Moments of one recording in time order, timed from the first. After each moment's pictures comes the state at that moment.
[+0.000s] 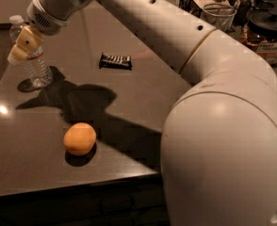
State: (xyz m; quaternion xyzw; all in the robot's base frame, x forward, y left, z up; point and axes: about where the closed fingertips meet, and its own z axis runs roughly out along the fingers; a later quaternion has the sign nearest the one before) arm 0.646 0.268 0.957 -0.60 0.69 0.23 0.33
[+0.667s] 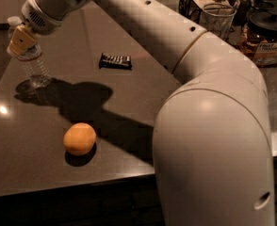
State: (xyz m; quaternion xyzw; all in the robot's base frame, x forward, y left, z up) arm 0.643 0.285 0.960 -0.59 0.69 0.27 0.32
